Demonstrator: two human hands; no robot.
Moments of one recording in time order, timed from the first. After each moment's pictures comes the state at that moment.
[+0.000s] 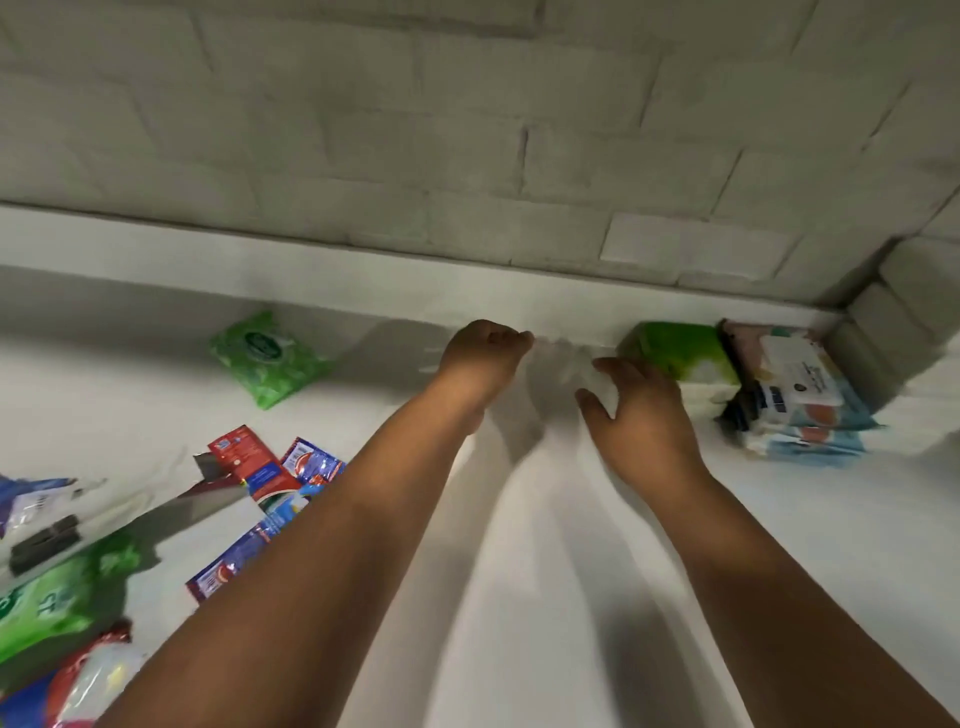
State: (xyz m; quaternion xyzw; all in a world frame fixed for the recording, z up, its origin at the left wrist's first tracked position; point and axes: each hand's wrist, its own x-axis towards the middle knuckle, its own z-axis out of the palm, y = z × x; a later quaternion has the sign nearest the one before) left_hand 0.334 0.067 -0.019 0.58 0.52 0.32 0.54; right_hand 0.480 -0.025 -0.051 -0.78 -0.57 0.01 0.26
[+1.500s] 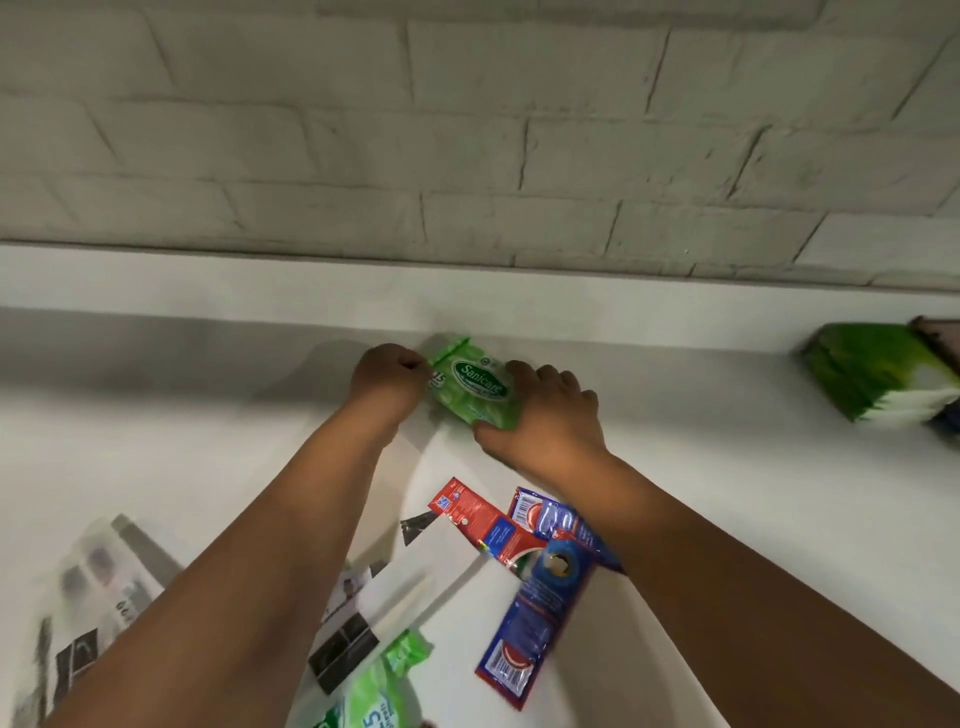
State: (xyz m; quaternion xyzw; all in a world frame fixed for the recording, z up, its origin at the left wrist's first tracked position) left_hand 0.057 0.228 -0.068 0.62 0.60 0.29 0.41; right_hand 0.207 0.129 -0.083 -0.78 -0.61 0.01 0.16
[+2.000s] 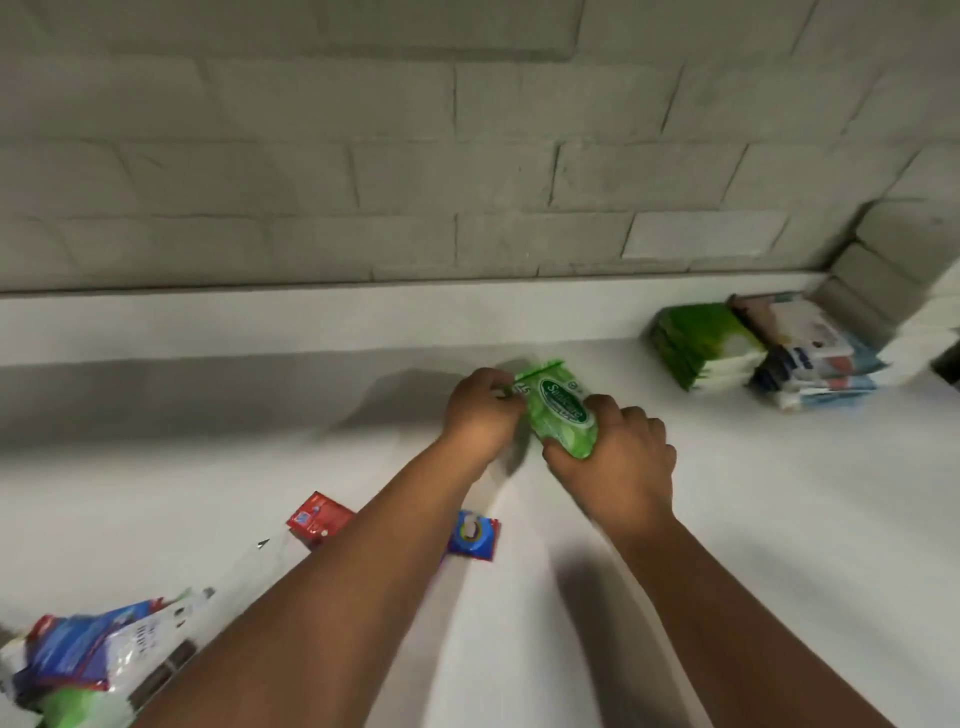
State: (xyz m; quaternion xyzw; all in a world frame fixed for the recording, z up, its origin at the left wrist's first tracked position) left_hand 0.245 0.111 -0.065 0.68 0.48 0.26 0.48; right_hand 0.341 -0.004 -0.086 -0.90 -0.39 -0.04 0.21
